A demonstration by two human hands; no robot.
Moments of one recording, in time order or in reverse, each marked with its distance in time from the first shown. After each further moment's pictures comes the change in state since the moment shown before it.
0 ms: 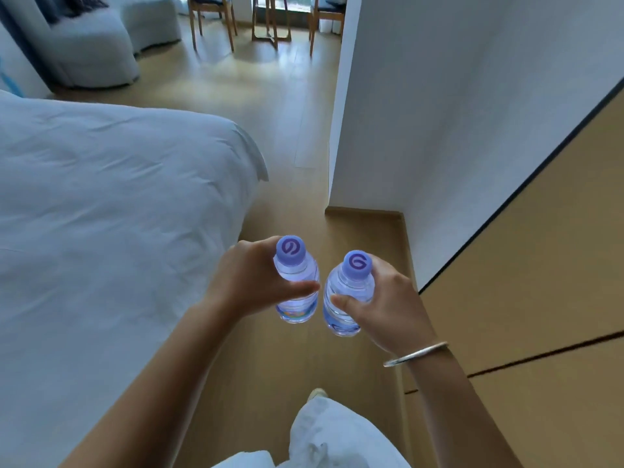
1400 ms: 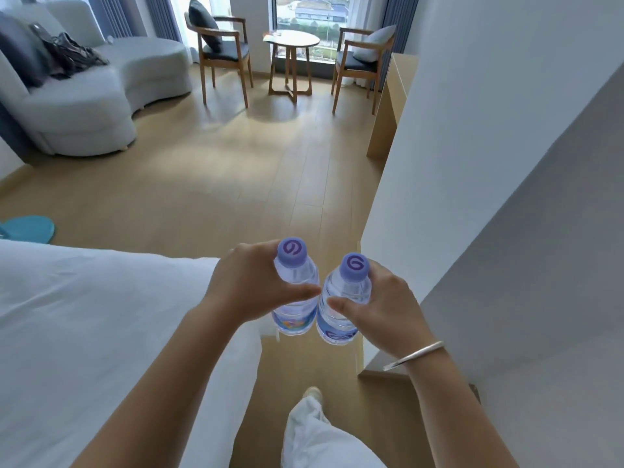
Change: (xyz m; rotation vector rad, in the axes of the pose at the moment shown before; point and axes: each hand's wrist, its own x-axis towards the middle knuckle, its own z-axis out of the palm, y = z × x) left_hand 0.788 -0.190 -0.119 0.088 0.090 0.037; right_hand 0.832 -0.092 0.055 0.006 -0.033 -0.138
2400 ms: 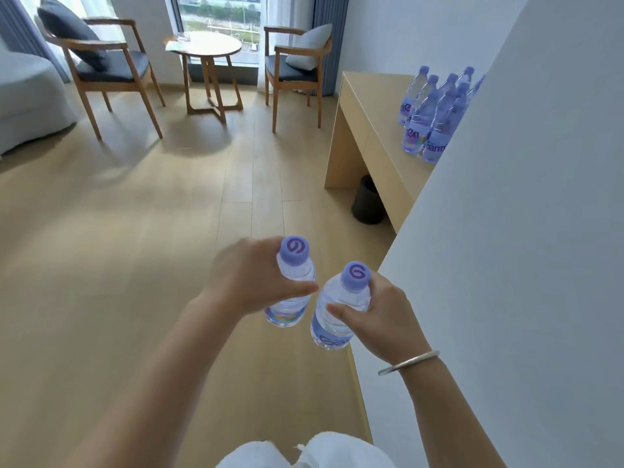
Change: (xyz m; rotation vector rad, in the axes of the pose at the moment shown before) left_hand 0.646 -0.112 0.039 0.072 -0.200 0.084; right_hand 0.589 0.076 -0.026 0.066 0.184 0.220
